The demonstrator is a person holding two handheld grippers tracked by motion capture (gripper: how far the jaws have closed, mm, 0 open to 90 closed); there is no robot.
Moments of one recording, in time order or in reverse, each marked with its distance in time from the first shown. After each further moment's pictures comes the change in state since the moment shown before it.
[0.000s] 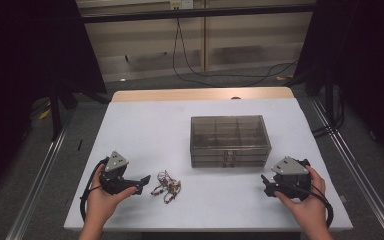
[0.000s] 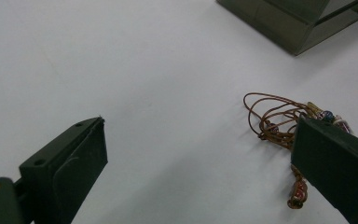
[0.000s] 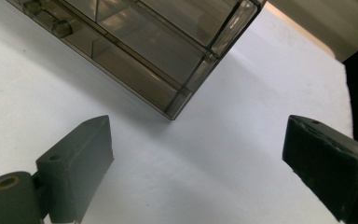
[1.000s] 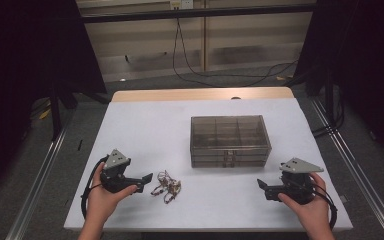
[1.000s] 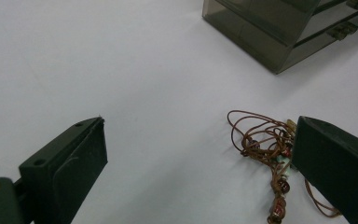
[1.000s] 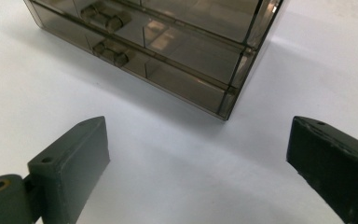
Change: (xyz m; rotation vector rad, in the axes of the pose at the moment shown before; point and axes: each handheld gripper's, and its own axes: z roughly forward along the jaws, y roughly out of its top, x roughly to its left) left arm -0.001 0.006 0.000 -0.046 -0.050 -0.041; right arm -0.005 -0.008 -0.005 -0.048 0.228 0.241
